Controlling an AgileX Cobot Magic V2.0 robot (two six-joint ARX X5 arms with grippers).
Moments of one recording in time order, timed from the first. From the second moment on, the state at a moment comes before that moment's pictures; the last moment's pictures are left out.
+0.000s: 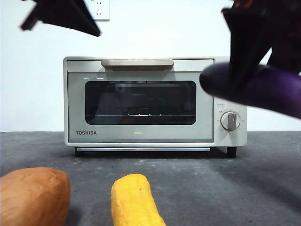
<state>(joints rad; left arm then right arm) -0.42 1.26 1.11 -0.37 0.38 -0.21 0.73 1.10 0.90 -0.81 -0.05 0.32</state>
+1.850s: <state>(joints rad) -0.45 1.36 1.41 -0.99 0.28 0.05 0.81 1.14 1.07 -0.75 -0.06 0.02</state>
